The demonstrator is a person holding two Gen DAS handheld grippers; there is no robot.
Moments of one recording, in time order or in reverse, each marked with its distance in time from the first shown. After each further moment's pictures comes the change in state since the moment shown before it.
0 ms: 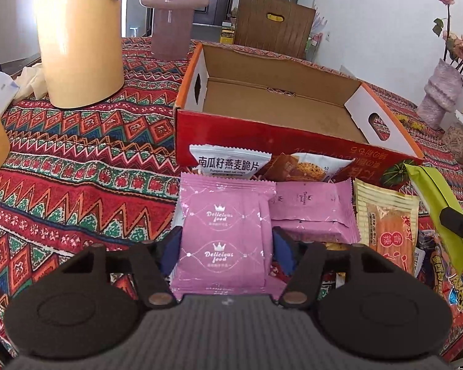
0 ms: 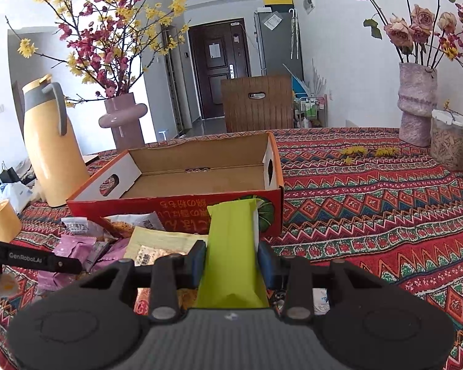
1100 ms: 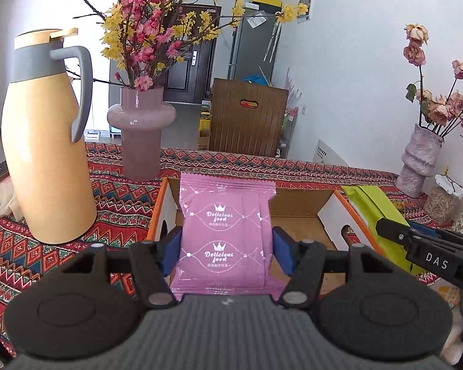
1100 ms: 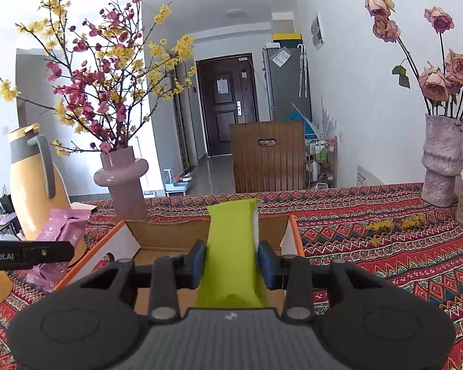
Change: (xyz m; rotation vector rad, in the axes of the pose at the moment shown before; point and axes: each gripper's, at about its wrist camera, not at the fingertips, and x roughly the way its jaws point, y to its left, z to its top) left arm -0.016 -0.042 0.099 0.073 -0.312 -0.043; right arm 0.075 0.010 0.098 -0.005 -0.119 0.019
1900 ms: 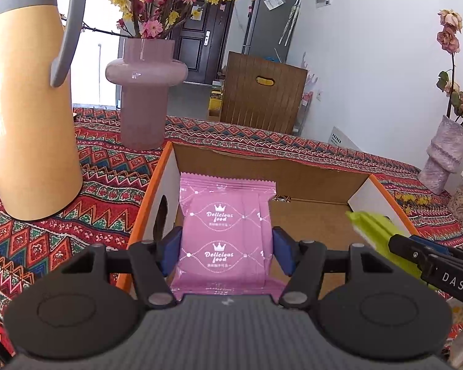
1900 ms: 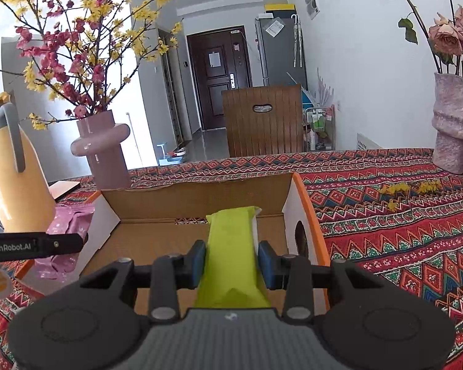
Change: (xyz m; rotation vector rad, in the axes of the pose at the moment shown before) left arm 0.079 0.020 -0.023 -0.057 0.071 0.015; right arm 0.059 -0.006 -0.030 0.018 0.090 -0.014
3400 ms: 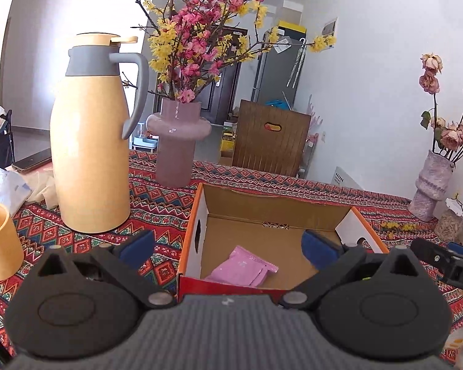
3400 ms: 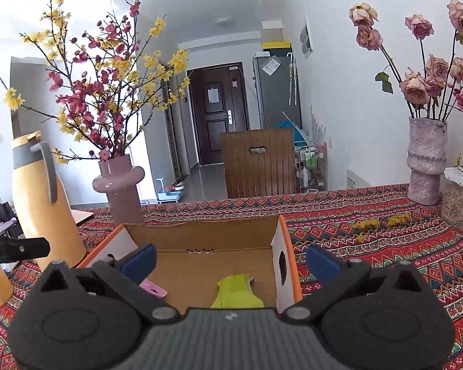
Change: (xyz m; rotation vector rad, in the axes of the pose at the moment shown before) left arm -0.122 0.011 -0.015 -0.018 -0.169 0.044; right arm -0.108 0.008 0.002 -0.012 -0.149 -0.015
